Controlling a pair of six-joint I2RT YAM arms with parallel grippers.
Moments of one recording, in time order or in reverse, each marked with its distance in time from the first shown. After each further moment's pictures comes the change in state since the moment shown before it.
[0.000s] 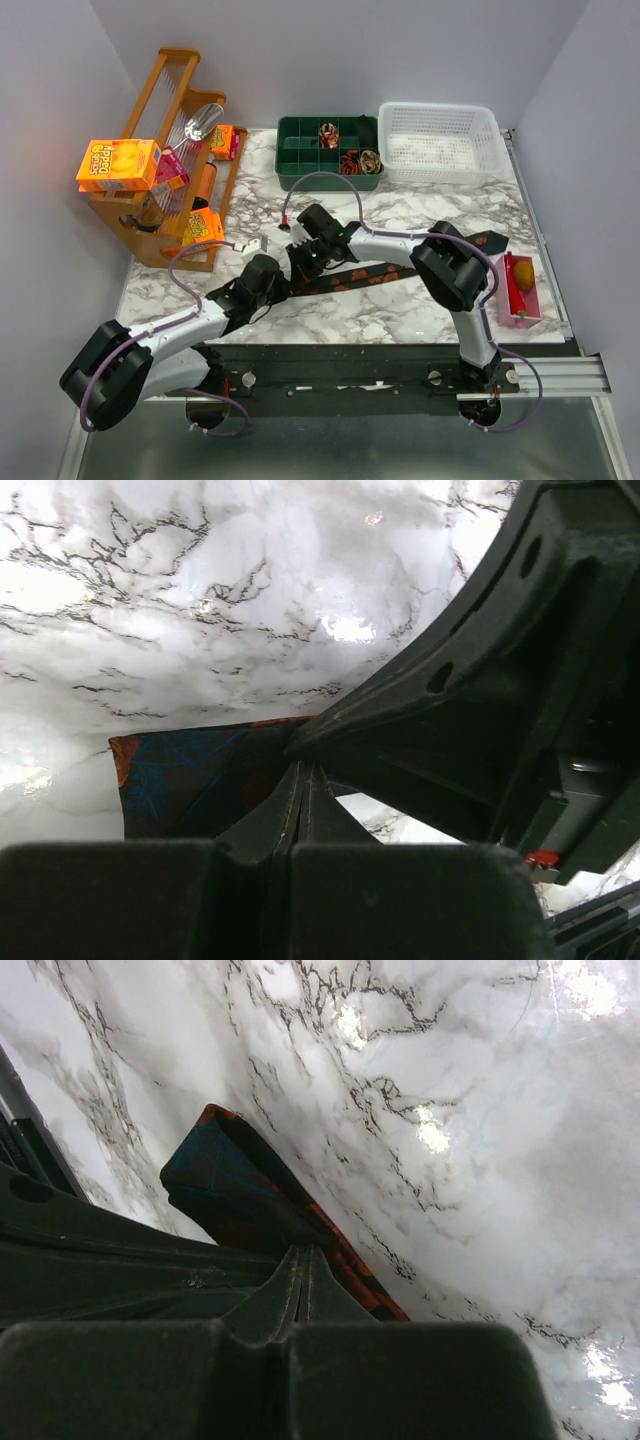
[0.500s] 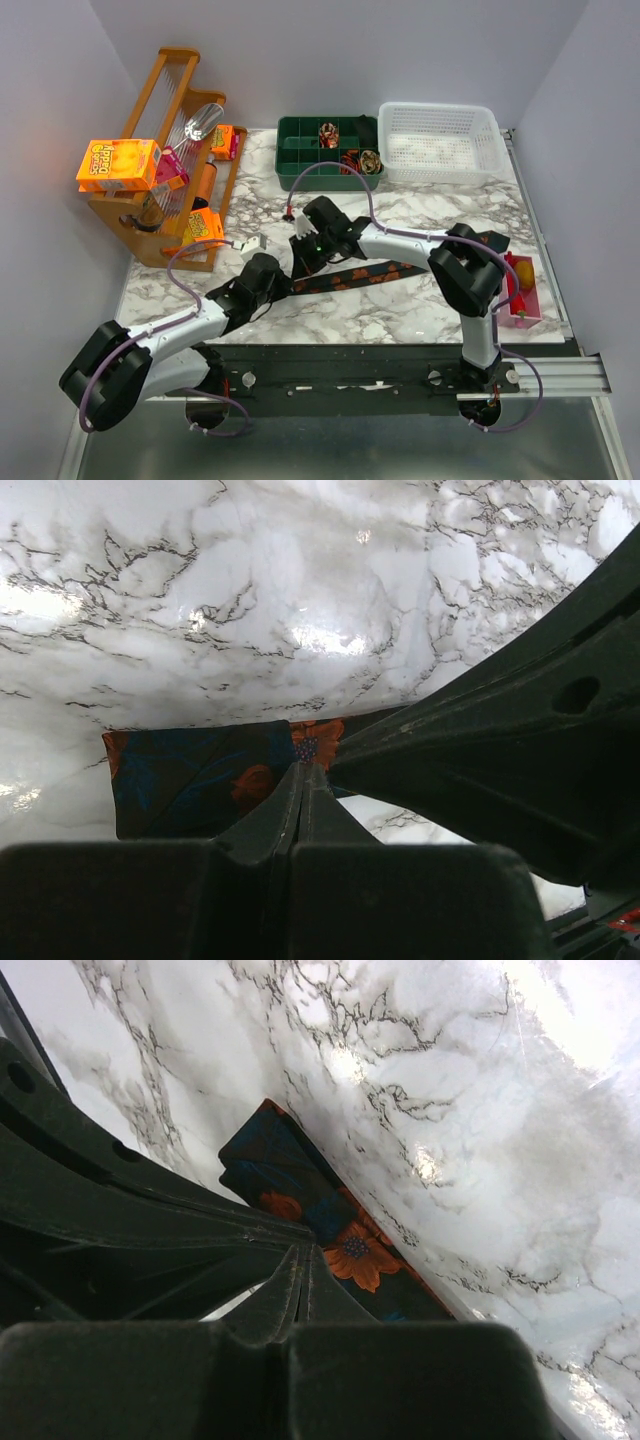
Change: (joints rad) left arm 0.000 -0.011 0.007 0.014 -0.018 -0.006; right arm -0.014 -0.104 -0.028 -0.006 0.022 -0.011
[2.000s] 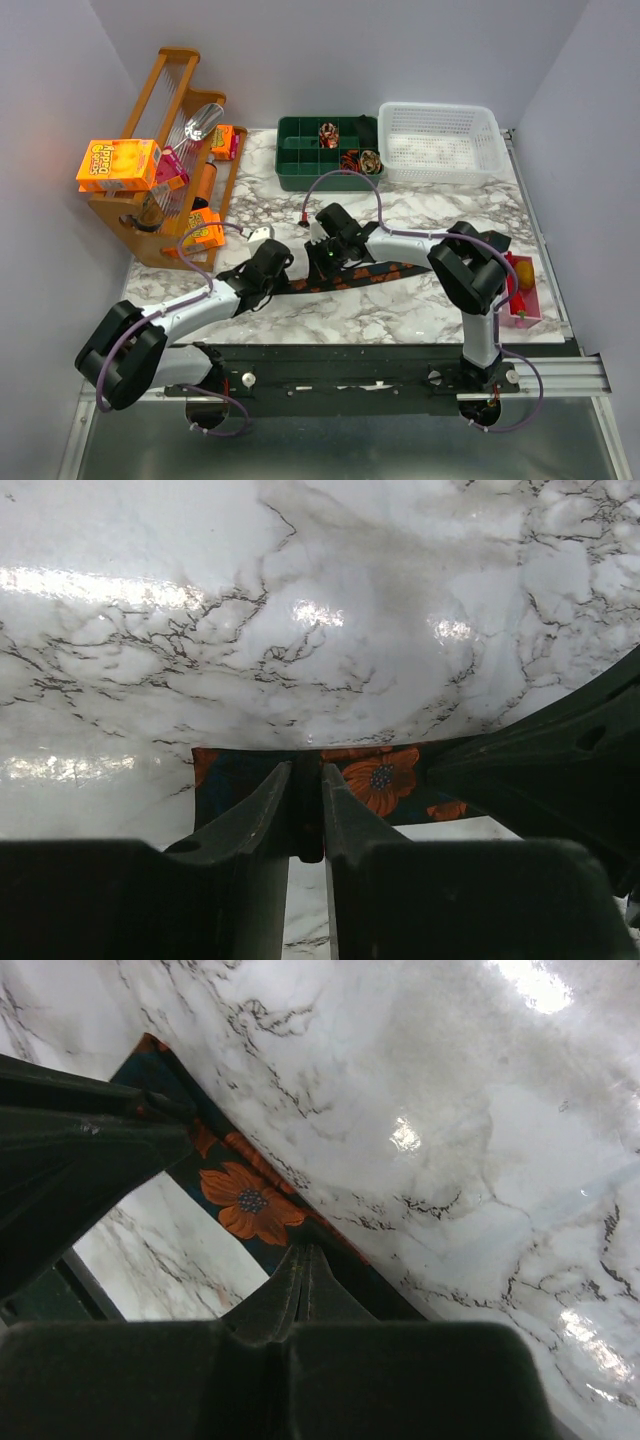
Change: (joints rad) left arm 0.025 0.137 0.164 -0.198 -0.077 0.156; right arm -0.048 -0.010 -0.117 0.014 0.062 -0.002
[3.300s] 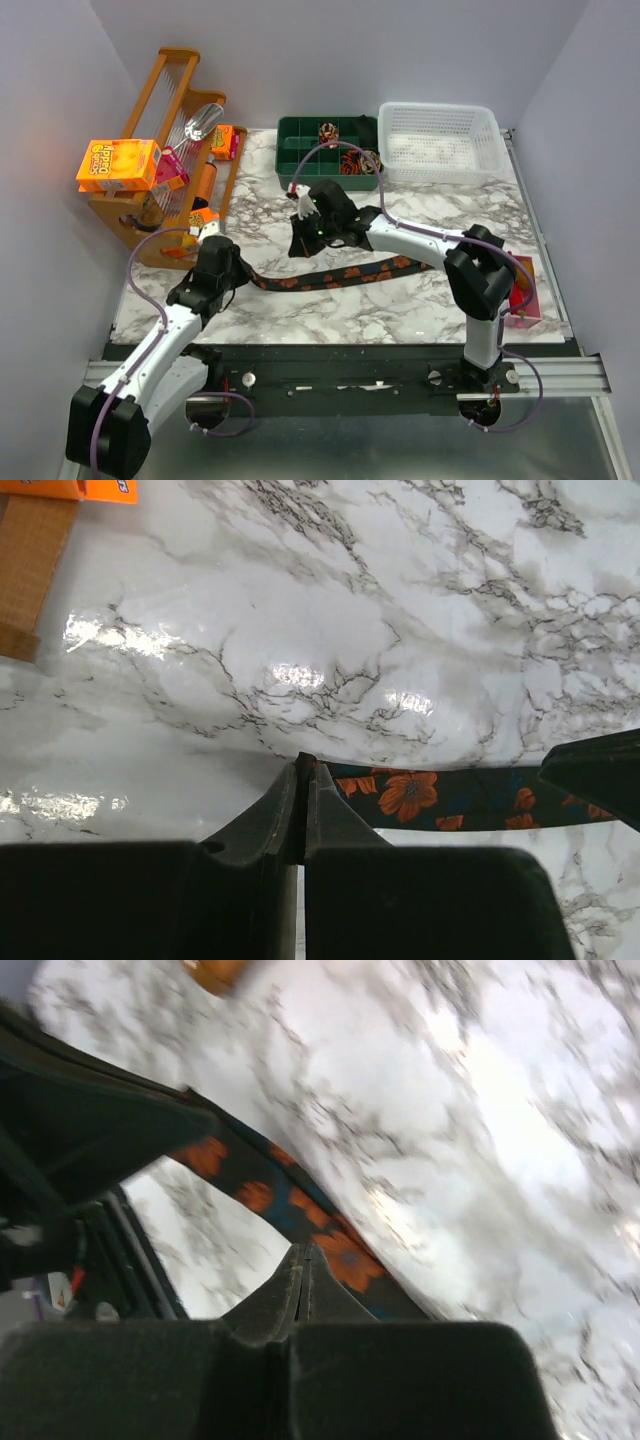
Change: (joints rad) left arm 0.367 -0.397 -0.062 -0.146 0.166 0.146; right arm 0.031 -0.050 0.192 0.023 0.005 0.019
